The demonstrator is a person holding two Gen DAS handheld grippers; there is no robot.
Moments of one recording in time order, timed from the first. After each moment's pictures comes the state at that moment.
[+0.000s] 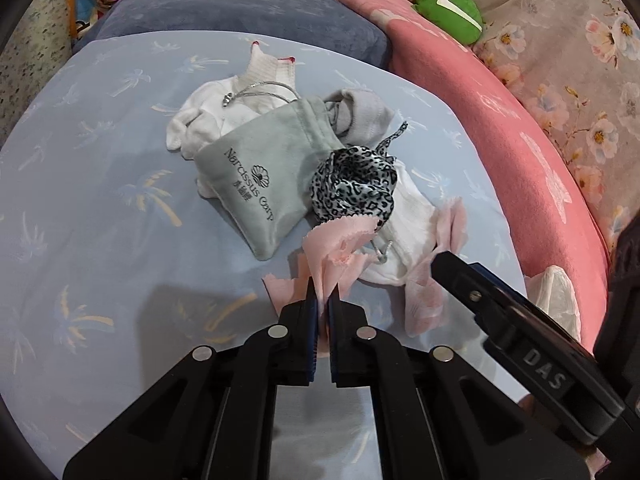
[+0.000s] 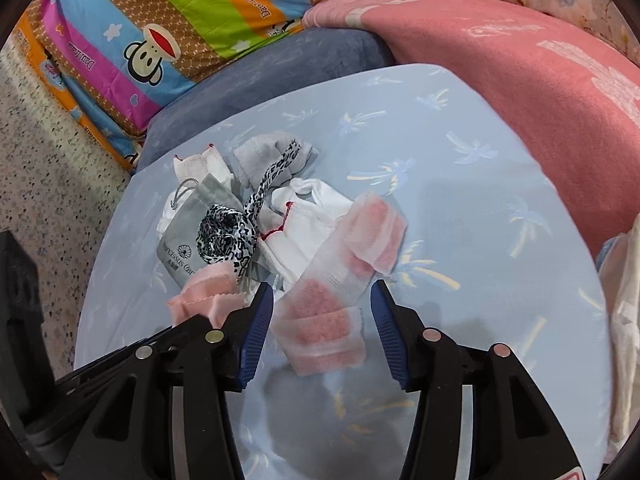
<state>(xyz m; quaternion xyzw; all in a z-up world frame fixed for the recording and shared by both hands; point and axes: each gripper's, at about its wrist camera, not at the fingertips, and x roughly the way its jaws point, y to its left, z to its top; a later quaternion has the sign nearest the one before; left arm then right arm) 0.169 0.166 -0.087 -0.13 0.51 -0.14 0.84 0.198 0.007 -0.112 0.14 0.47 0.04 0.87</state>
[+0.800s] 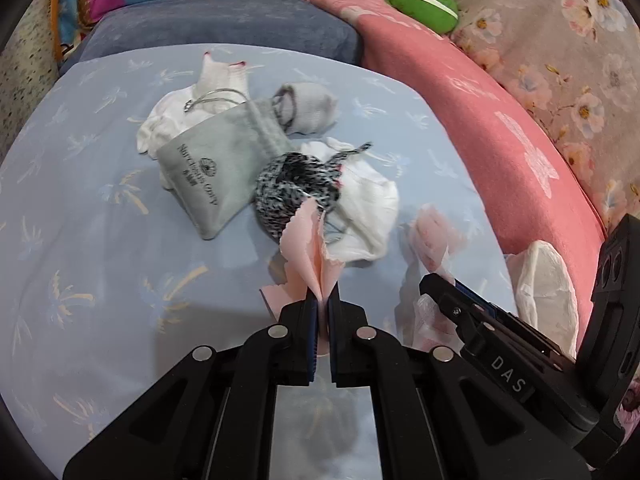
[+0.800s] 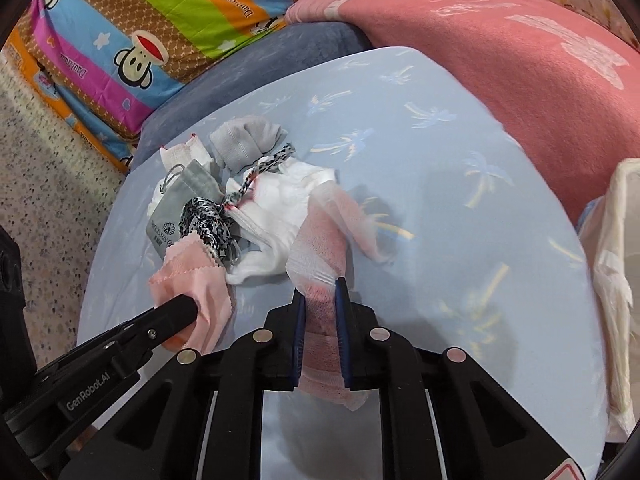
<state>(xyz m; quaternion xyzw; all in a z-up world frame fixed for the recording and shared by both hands) 0.145 0.132 -0.069 -0.10 0.50 -0.16 0.85 0.151 -0.030 -0.109 0.17 0.46 0.03 0.87</state>
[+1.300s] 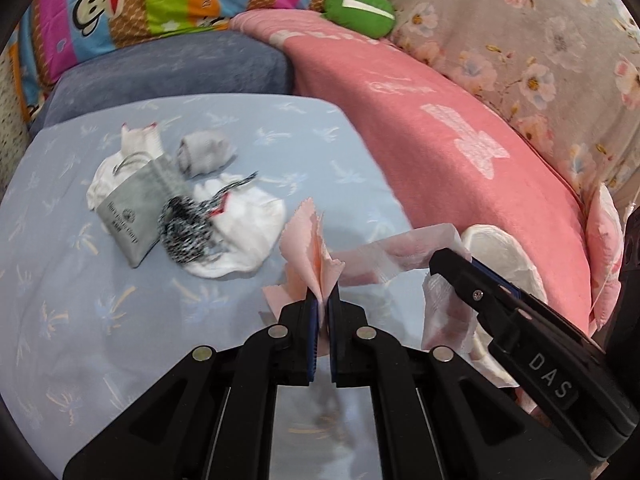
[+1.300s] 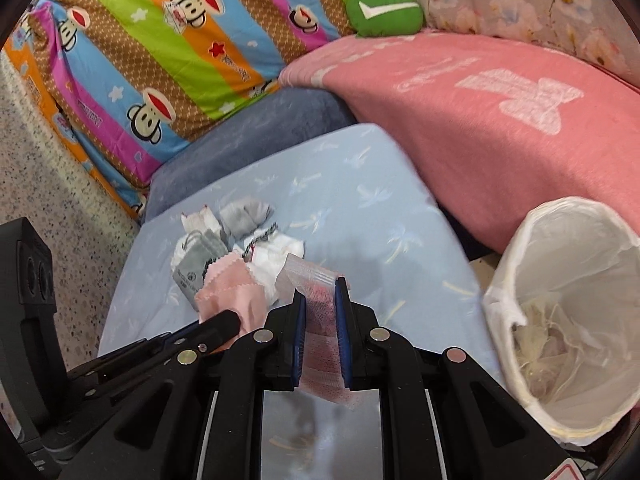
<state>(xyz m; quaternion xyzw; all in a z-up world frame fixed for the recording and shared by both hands) 0.117 0.058 -0.020 -0.06 0.45 -0.22 0.86 0.097 -0.085 -0.026 0.18 0.37 0.00 0.91</state>
